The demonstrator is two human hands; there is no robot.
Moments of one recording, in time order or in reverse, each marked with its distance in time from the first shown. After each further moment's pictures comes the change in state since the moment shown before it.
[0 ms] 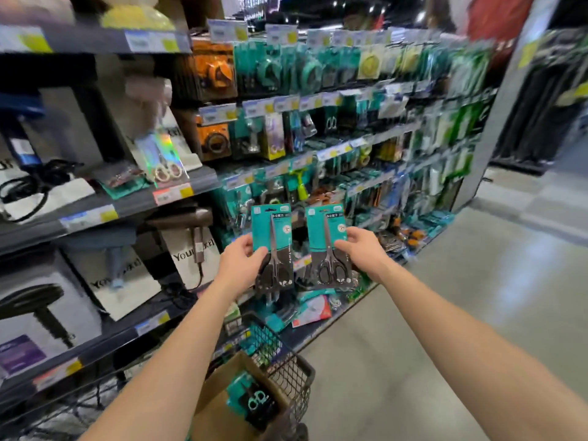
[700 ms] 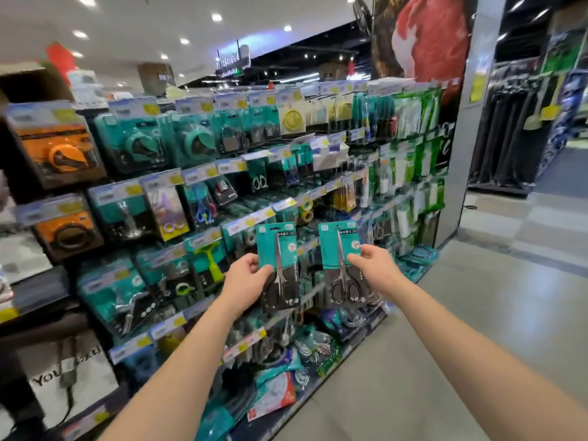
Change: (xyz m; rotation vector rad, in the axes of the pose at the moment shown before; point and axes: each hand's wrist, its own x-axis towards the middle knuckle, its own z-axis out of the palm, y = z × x) left_hand 0.202 0.177 0.284 0.011 -0.025 0.054; right_hand 0.212 0.080 -0.311 0.021 0.150 -0.062
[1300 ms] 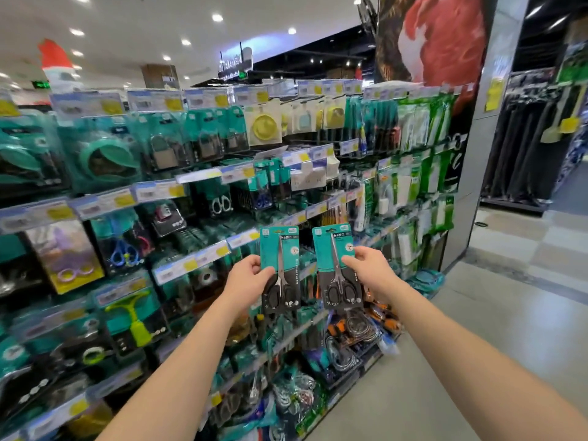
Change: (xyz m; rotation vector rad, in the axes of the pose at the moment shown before) left_hand 0.224 0.029 0.147 0.009 -0.043 -0.001; right_hand 0.256 0.054 -0.061 0.010 -0.061 -0.018
